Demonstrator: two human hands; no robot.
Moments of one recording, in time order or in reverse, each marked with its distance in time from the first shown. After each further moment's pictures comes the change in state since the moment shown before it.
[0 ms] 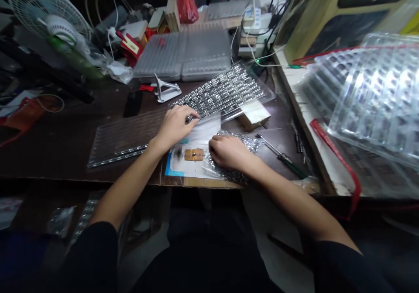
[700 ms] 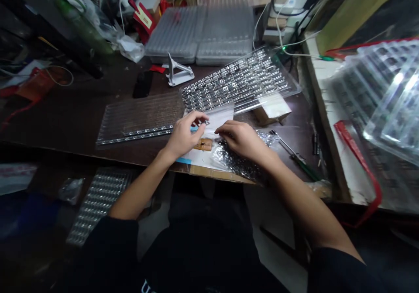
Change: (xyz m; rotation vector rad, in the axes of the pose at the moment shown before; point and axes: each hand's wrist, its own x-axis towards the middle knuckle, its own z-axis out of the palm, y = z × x) left_hand -0.063 0.022 0.013 -0.342 0.159 -0.090; right_hand 0.008 0.015 0.007 0.460 0.236 -0.090
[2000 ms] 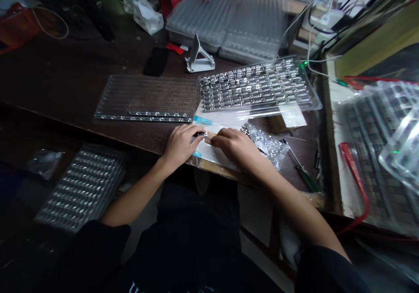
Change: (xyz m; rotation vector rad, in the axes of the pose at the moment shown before) left_hand -0.072 -0.038 -0.003 0.200 0.028 -0.158; right_hand 0.013 -0.032 0.039 -0.398 -0.257 -0.205
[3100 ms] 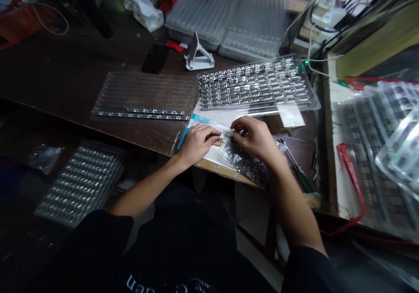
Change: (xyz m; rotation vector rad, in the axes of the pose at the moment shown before) left_hand 0.016 0.031 0.031 -0.250 0.127 0.130; right_hand -0.018 0.039 -0.020 0.384 0.271 0.224
